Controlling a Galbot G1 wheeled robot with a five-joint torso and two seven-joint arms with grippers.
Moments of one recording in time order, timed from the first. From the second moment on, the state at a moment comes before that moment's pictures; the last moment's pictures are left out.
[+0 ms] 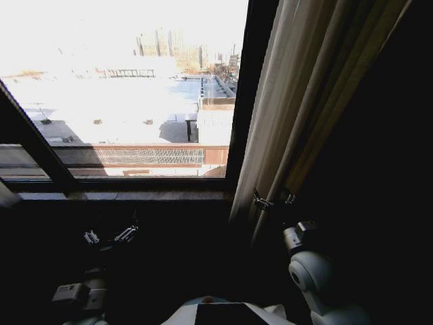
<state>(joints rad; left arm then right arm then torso) 2.01 -1.52 -0.79 -2.50 -0.21 -0.04 0.02 -1.53 1.21 0.51 2.36 0.22 -0.30 0.20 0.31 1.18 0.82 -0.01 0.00</state>
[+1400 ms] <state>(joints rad) 2.05 -1.53 -0.80 -2.50 -0.20 -0.07 0.05 -1.29 1.21 0.49 2.09 0.27 -0.34 0.36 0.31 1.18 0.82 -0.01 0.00</state>
